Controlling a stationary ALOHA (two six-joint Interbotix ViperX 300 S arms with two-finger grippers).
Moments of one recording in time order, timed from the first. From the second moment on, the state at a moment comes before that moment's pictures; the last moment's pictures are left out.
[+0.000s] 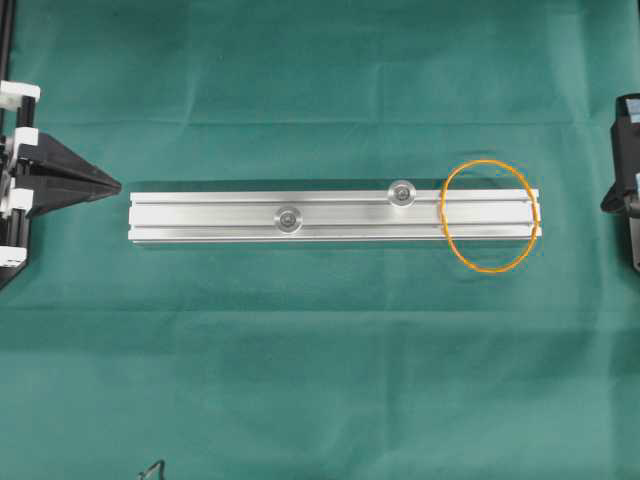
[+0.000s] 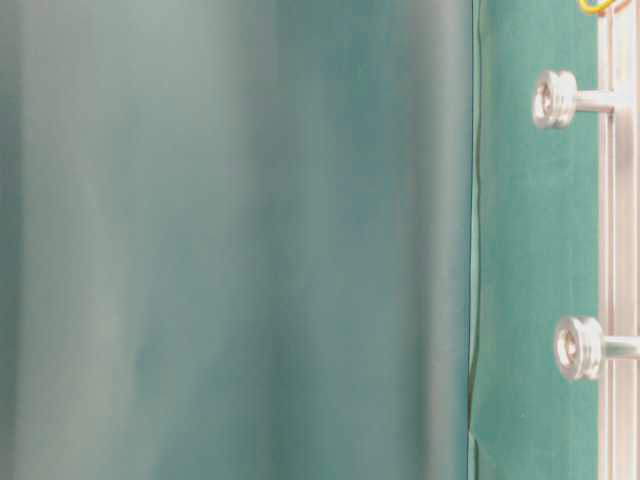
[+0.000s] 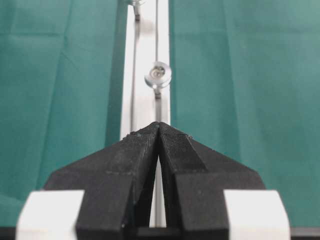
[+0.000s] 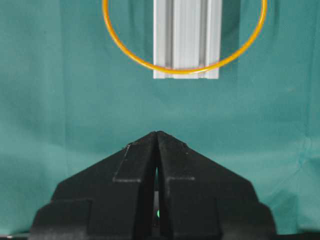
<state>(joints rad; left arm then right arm) 0.00 -0.99 1.04 0.02 0.37 -0.01 0.00 -0.81 0.86 0.00 1.19 0.16</state>
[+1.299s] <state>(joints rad) 0.00 -0.98 1.04 0.02 0.37 -0.01 0.00 -0.76 0.84 0.00 1.15 0.15</state>
